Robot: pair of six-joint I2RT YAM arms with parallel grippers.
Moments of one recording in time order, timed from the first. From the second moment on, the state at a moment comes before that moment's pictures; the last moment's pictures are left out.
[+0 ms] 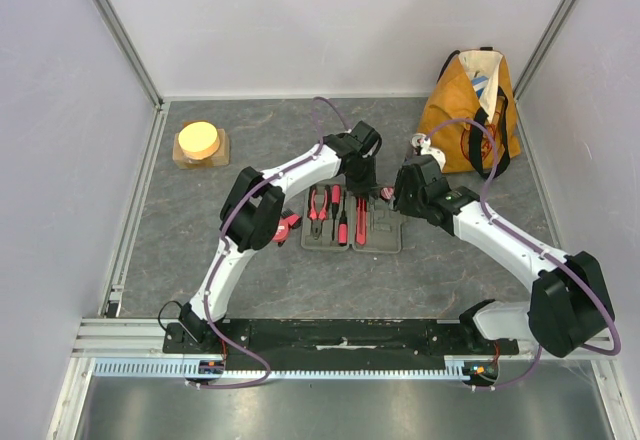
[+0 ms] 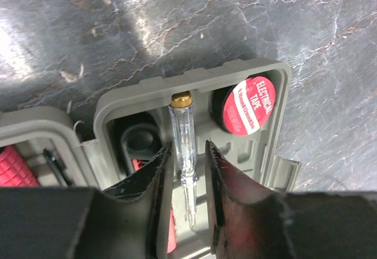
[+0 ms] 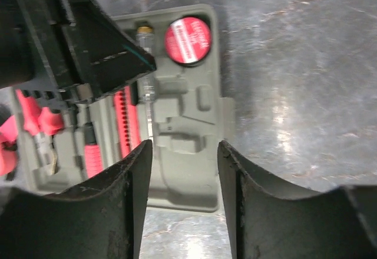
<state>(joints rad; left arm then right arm) -0.74 2.35 1.98 -0.70 0.15 -0.72 0.49 1.31 0.88 -0.42 0.25 0.63</state>
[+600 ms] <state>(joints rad) -0.74 2.34 1.98 -0.75 0.13 -0.72 0.60 1.50 0.86 -0.27 0.06 0.53</state>
